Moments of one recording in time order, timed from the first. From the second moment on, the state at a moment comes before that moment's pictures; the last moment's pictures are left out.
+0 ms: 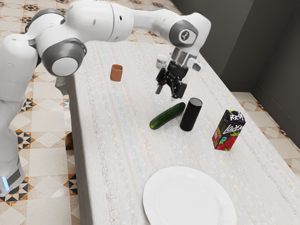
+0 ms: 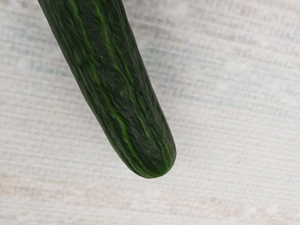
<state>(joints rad) -0.41 0.36 0.65 -1.39 -0.34 1.36 0.02</state>
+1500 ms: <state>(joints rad) -0.41 0.46 0.69 -1.48 -0.45 1.64 0.05</state>
